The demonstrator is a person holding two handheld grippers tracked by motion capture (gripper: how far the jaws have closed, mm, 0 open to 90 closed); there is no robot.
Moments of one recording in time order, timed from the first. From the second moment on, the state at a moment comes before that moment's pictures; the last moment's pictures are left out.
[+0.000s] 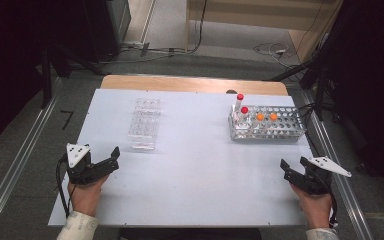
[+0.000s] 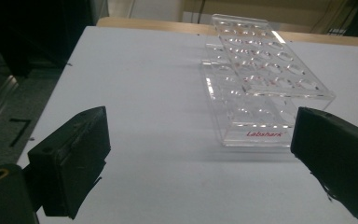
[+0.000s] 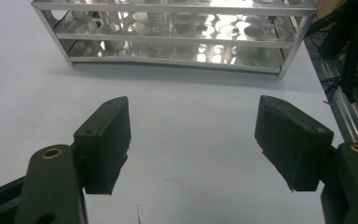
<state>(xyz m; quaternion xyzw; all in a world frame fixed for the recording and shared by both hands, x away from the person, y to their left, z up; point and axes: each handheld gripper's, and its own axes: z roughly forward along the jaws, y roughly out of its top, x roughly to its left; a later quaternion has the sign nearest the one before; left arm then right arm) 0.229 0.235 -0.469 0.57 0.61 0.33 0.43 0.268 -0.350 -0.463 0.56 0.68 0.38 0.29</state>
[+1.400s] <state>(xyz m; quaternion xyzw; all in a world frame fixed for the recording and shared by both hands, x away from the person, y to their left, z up) 0.228 0.227 -0.470 0.59 0.60 0.34 0.42 0.360 -0.306 -0.446 0.53 0.69 0.39 0.29</state>
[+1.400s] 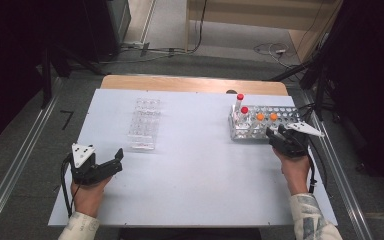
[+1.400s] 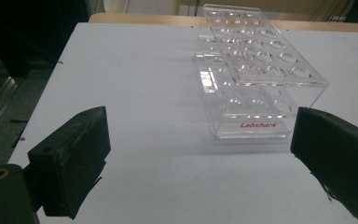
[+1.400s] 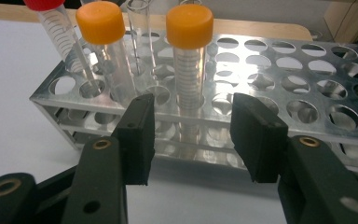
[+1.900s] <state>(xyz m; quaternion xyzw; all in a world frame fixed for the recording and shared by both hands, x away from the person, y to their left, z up) 0.227 0.227 -0.470 0.59 0.60 0.34 0.42 0.375 -0.297 -0.443 0.53 0.68 0.39 0.31</state>
